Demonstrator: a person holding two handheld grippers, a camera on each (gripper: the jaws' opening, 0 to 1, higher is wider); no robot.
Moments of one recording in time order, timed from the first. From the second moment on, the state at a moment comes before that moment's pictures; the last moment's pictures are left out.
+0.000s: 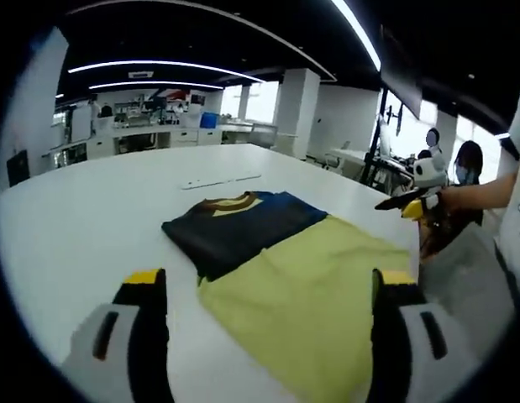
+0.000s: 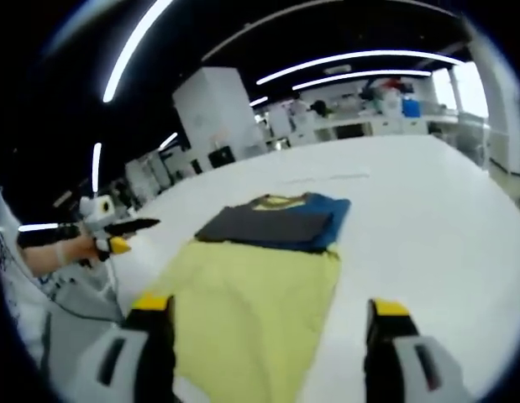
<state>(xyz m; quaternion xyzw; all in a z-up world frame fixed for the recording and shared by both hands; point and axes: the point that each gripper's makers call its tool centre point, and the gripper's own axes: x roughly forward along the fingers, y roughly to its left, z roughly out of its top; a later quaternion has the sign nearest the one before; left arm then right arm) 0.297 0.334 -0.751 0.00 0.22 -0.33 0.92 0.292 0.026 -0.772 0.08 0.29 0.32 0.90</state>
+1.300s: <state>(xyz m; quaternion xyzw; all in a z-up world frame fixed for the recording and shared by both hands) 0.211 0.344 -0.815 -0.02 0.38 -0.33 0.86 0.232 0.004 -0.832 0.00 0.40 0.32 0.86</state>
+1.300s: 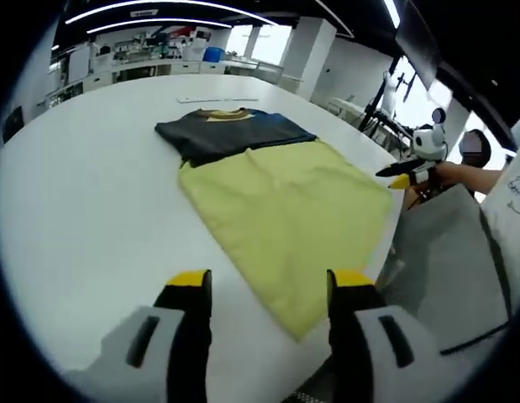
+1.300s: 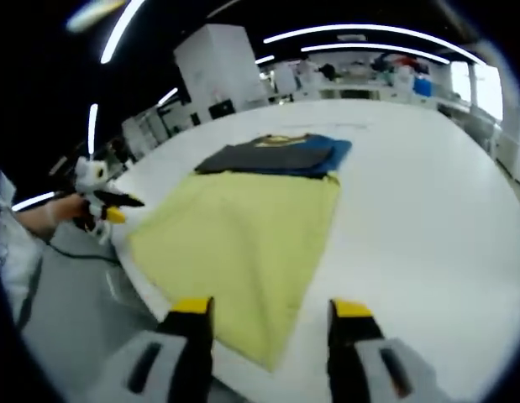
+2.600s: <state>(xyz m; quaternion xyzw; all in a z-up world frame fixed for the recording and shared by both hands) 0.185 0.342 -0.844 -0.11 0.45 -0.30 0.83 0.210 -0.005 -0.846 0.02 0.44 0.32 0.84</state>
